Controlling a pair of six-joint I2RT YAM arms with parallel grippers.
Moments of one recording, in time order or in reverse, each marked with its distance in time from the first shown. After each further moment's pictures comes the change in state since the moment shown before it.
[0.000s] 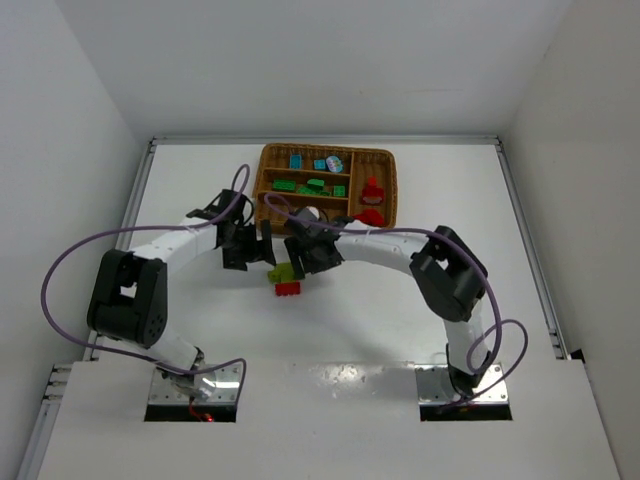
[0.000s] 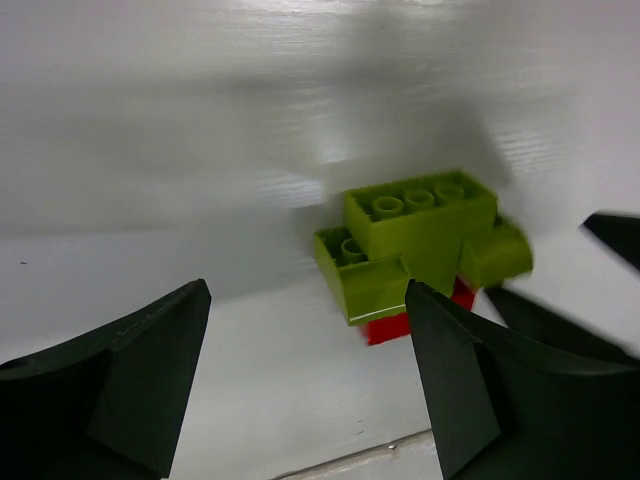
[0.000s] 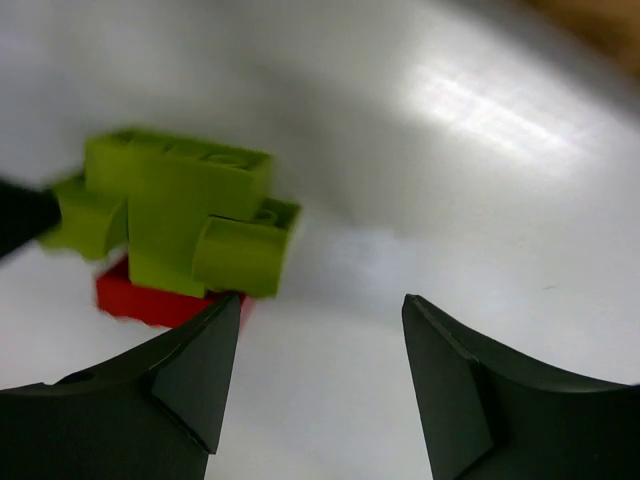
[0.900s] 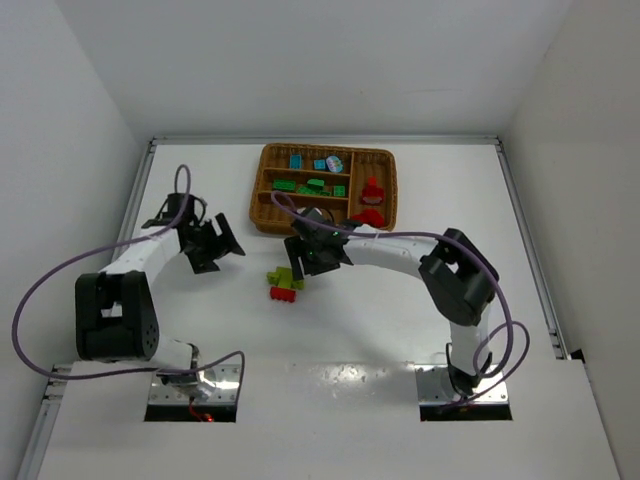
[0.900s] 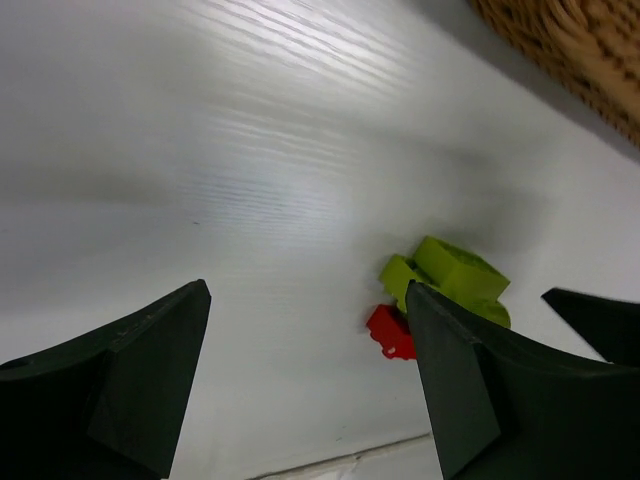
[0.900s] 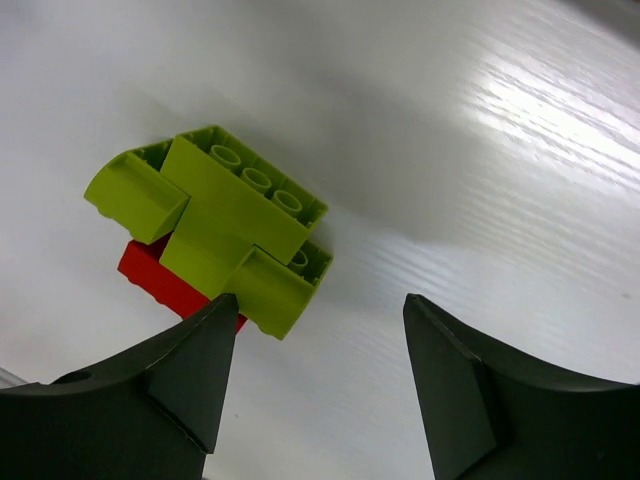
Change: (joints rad) left arm 0.347 -0.116 -0.090 0.011 0.086 -0.073; right arm -0.018 -0.043 -0.062 0.132 -0.088 0.026
